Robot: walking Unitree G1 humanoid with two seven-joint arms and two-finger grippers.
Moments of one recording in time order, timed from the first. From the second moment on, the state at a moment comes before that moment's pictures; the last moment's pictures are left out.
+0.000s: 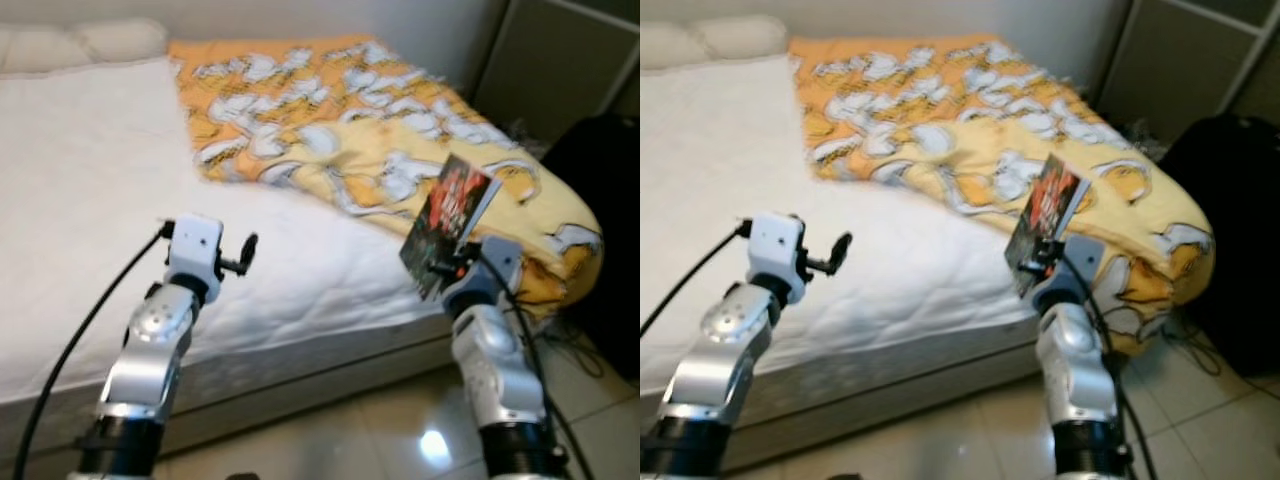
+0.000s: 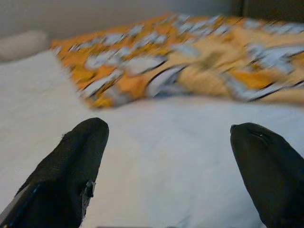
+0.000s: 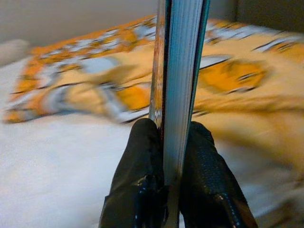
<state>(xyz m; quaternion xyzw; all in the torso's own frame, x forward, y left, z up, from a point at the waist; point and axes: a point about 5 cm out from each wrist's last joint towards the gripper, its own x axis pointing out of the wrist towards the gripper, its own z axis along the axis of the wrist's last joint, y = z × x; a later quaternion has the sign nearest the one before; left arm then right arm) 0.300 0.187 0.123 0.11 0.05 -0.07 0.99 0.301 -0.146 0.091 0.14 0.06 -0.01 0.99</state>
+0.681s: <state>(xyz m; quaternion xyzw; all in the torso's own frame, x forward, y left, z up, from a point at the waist) 0.304 0.181 0.123 0.10 0.05 -0.08 0.99 0.306 -0.138 0.093 0.11 0.06 0.03 0.99</state>
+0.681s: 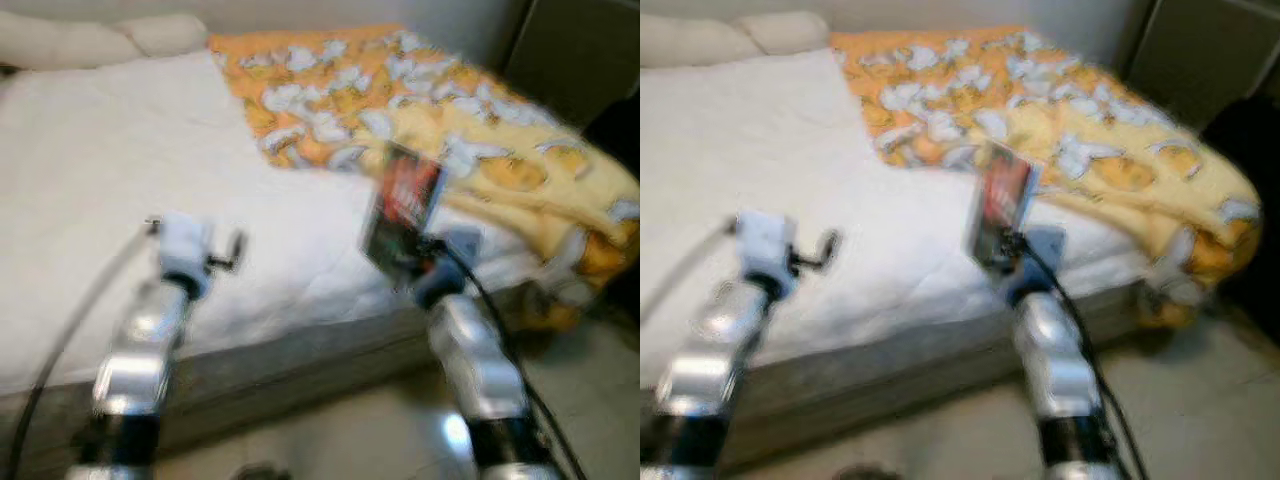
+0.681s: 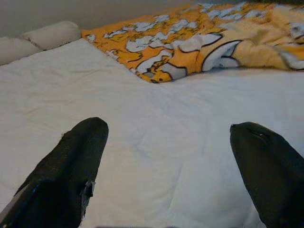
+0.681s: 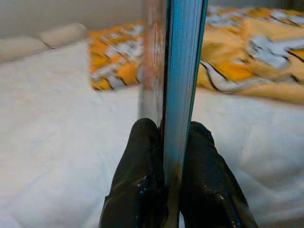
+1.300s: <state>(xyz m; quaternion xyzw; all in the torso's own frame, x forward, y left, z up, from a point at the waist) 0.304 0.191 0.121 0.11 0.05 -0.07 0.99 0.306 -0.140 0.091 0.11 0.06 0.02 0.99</state>
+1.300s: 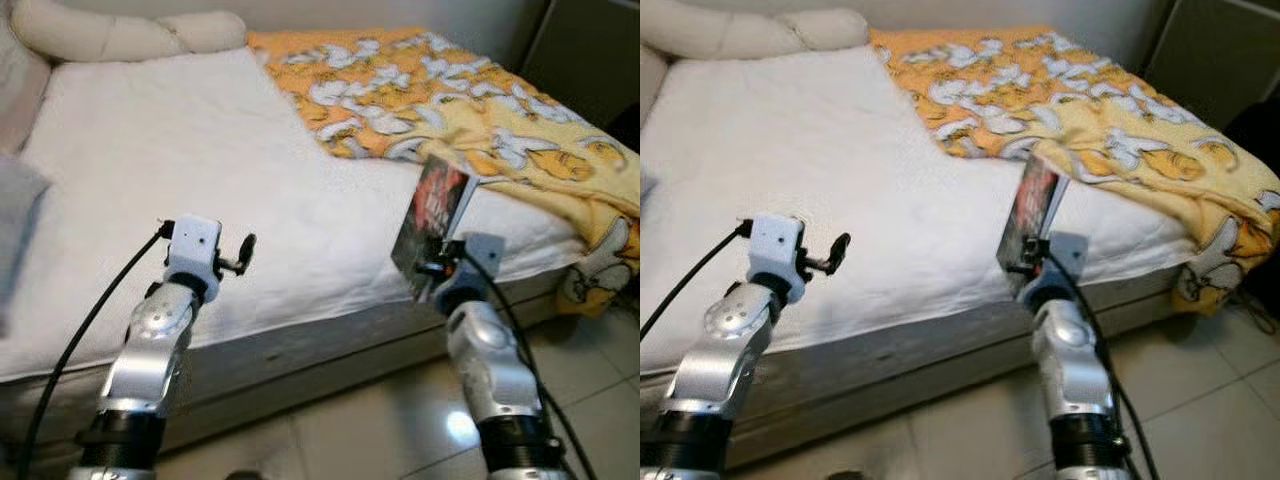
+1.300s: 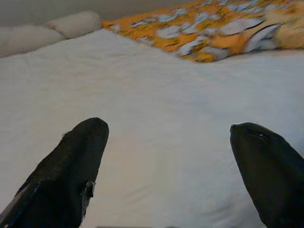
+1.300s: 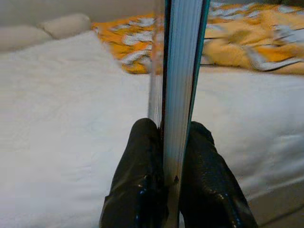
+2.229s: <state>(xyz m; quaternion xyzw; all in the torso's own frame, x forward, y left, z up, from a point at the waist) 0.307 0.188 0.129 0.10 0.03 -0.06 0.99 0.307 -0.138 0.094 0.08 0.06 0.04 0.99</state>
